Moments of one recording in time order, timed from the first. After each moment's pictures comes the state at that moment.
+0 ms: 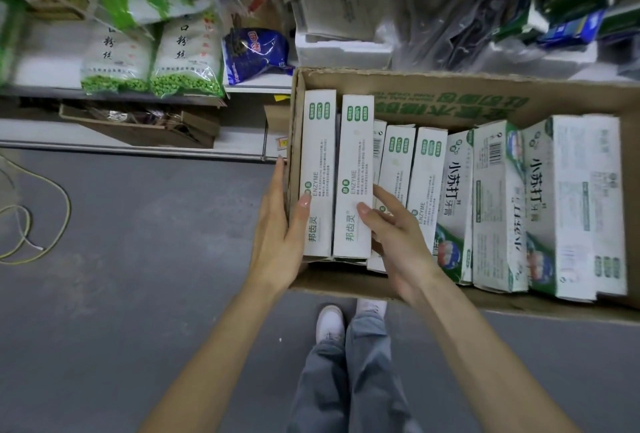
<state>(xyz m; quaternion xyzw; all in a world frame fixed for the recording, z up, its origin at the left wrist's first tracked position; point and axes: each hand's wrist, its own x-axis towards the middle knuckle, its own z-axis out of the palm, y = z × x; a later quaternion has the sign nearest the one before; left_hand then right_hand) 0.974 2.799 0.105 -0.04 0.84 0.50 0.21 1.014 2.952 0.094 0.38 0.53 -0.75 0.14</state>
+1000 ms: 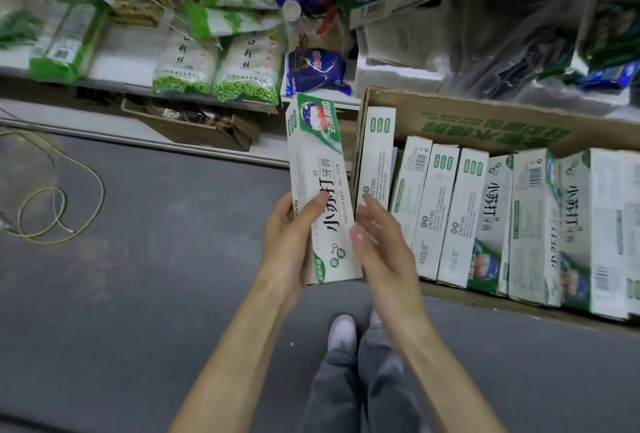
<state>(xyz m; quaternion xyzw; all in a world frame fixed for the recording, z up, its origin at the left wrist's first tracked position) 0.972 2.750 0.167 -0.28 0.58 0.72 0.24 1.029 2.855 0.163 0.25 0.63 -0.73 0.04</state>
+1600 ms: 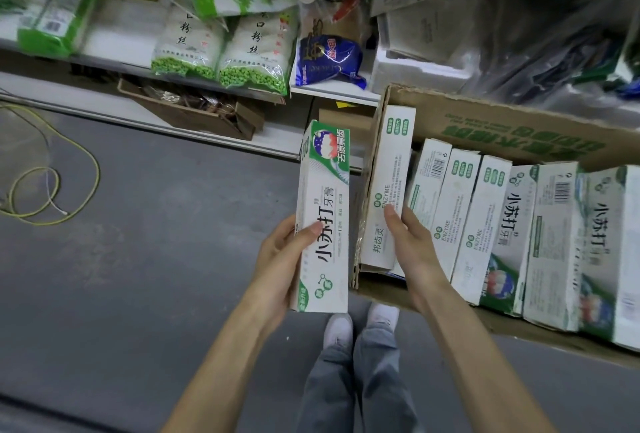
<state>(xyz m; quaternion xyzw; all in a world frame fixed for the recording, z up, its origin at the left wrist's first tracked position) 0.976 2.720 0.138 -0.28 0.59 0.69 0.32 0.983 2.890 0.104 0.39 0.63 -0.65 0.18</state>
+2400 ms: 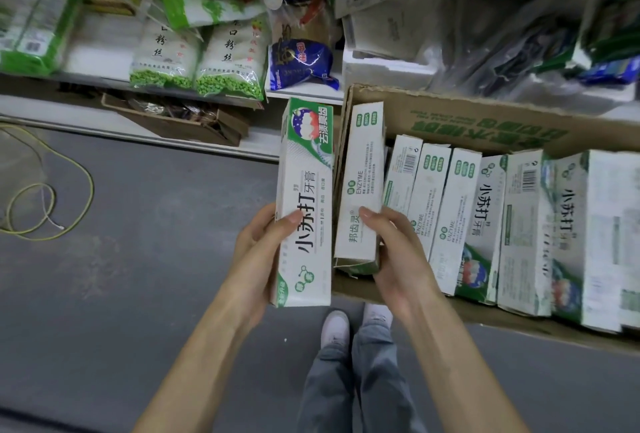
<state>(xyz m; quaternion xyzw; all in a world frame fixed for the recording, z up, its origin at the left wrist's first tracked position) 0.972 2.740 0.157 -0.24 0.60 0.70 0.30 0.999 2.906 0.127 0.44 0.38 -0.80 0.14</state>
